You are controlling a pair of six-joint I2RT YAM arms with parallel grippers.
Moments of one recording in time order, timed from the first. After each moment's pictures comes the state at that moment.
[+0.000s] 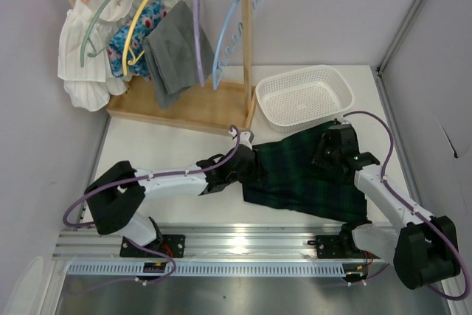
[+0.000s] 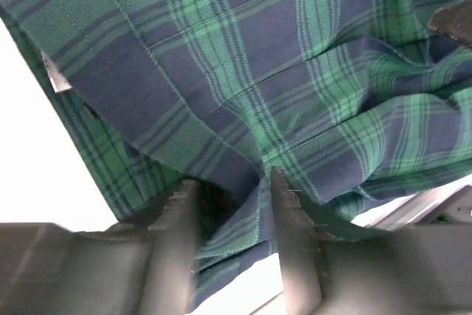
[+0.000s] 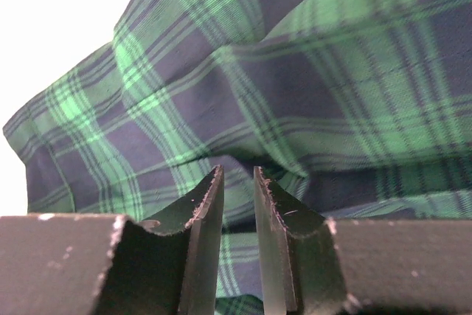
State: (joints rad) left arm -1.01 1.53 0.82 0.02 -0.19 -0.84; right arm 0.28 1.08 0.65 -0.39 0.02 0.60
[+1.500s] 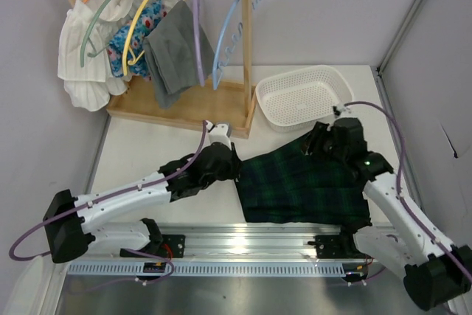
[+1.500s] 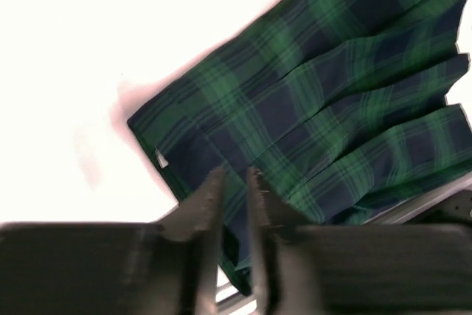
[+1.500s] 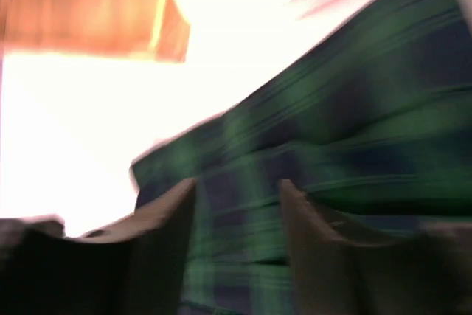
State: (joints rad) left arm -1.02 1.15 0.83 -0.32 -0.37 -0.76; right arm 0.30 0.90 0.82 -0.50 -0.07 0.58
